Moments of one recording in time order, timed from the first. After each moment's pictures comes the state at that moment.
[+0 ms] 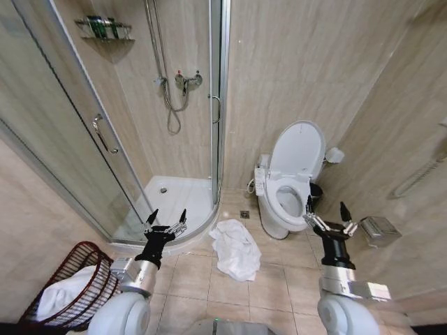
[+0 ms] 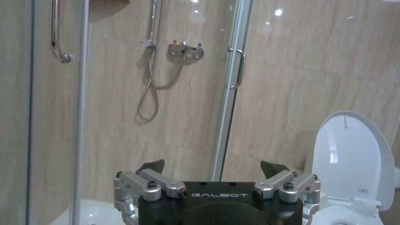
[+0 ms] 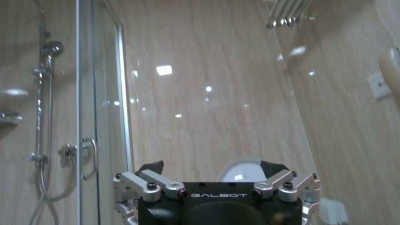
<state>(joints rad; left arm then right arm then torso) 1.78 -1.61 -0.61 -2.48 -0.15 0.25 0.12 -1.71 1.60 0.74 2.26 0.31 0.29 -0.08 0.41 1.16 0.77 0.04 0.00</state>
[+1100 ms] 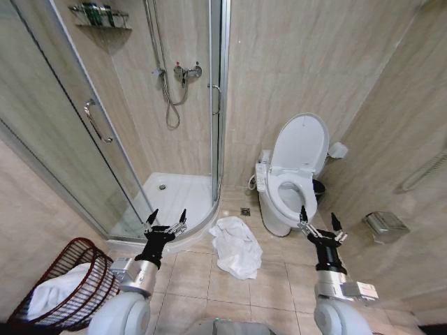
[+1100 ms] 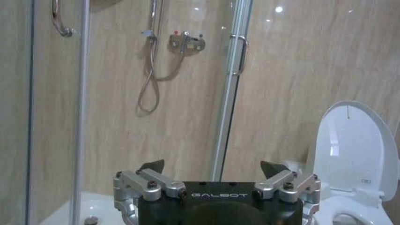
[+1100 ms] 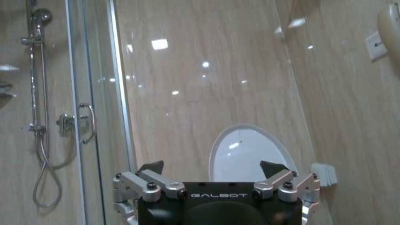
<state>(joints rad) 1.78 -1.61 -0.61 -2.48 -0.15 0.25 0.12 -1.73 1.61 0.71 2.26 0.29 0.21 -0.06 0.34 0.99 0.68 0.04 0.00</state>
